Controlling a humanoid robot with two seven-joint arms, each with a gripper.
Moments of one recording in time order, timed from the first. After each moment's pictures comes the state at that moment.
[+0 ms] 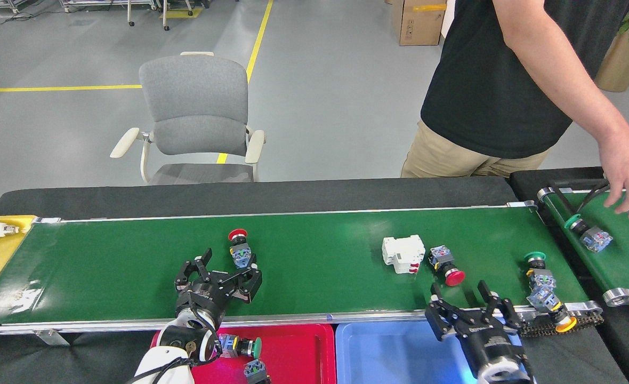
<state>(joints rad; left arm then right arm) -0.30 0.00 -0.14 -1.19 -1.57 -0.06 -0.13 -0.14 0.05 0.07 -1.33 1.42 -0.05 0.05</state>
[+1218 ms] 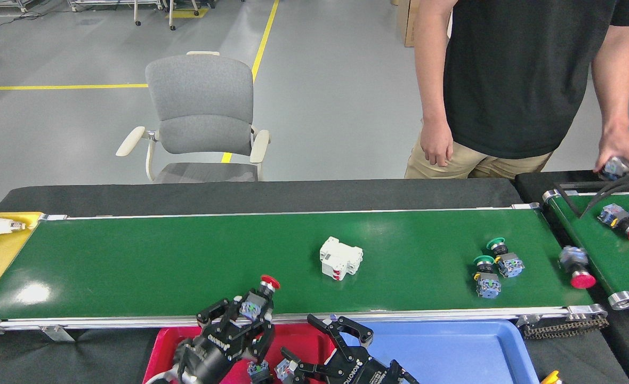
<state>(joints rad) 0.07 0.04 -0.06 -1.63 -1.50 -0.59 -0.13 0.00 -0.05 0.38 -1.64 1.39 -0.40 0.03</state>
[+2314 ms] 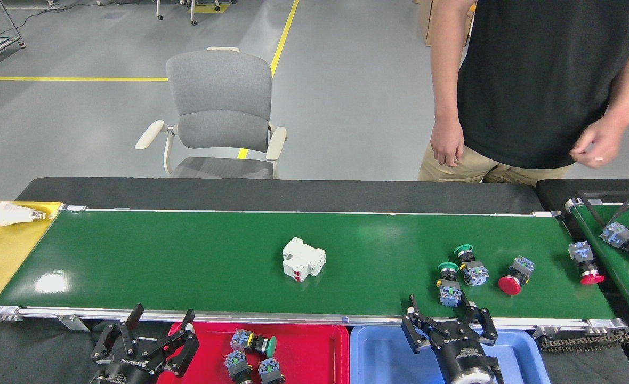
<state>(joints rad) 0.13 0.05 0.10 -1.72 -1.48 -0.37 -0.12 -0.04 0.03 0.16 -1.43 1.44 0.08 0.04</state>
